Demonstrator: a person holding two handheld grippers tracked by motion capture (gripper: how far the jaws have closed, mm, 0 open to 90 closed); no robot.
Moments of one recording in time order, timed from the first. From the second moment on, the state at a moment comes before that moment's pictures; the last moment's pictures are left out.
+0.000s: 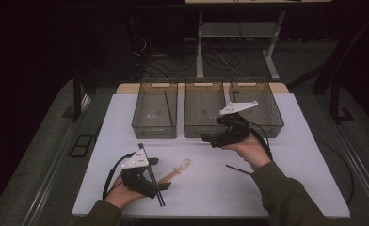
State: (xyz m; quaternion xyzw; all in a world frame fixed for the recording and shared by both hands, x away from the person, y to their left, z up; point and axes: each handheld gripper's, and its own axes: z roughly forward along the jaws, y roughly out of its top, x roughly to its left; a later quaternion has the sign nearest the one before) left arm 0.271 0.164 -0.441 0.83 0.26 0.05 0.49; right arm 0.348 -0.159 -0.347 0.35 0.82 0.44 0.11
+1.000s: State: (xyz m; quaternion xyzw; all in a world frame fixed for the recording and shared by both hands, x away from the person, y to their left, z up) left arm 0.269 0.166 -0.440 0.84 0.25 0.05 0.48; right arm 0.295 -0.260 -0.380 0.34 0.82 0.45 0.10
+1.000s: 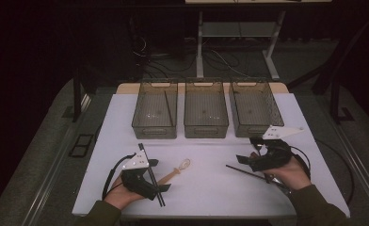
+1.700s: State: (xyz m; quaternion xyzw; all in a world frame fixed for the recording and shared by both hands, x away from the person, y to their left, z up) left arm 0.268 0.166 -0.440 0.84 0.25 0.05 0.48; right arm 0.259 -0.324 -0.403 0.35 0.83 0.43 0.11
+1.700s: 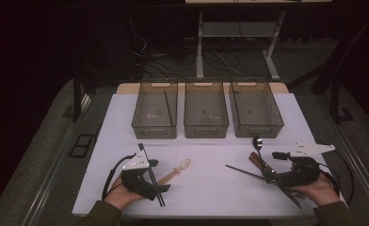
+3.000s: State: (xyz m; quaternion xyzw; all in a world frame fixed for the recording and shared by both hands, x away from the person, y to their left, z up) left arm 0.268 0.165 -0.441 0.85 0.25 0.04 0.47; right arm 0.249 -0.360 -0.437 0.31 0.89 0.32 0.06
